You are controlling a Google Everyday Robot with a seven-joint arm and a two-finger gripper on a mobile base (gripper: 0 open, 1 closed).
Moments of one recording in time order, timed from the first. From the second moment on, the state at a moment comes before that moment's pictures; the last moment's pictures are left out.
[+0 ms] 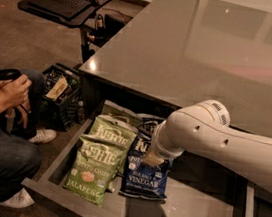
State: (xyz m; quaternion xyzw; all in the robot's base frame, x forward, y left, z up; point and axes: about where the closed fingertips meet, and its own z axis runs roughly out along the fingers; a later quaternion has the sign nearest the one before) arm 0.516 -0.075 0.660 -0.61 0.76 -0.01 0.21
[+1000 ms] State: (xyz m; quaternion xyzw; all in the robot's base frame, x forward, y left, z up) arm 0.517 -0.076 0.665 -0.61 0.76 -0.01 0.21
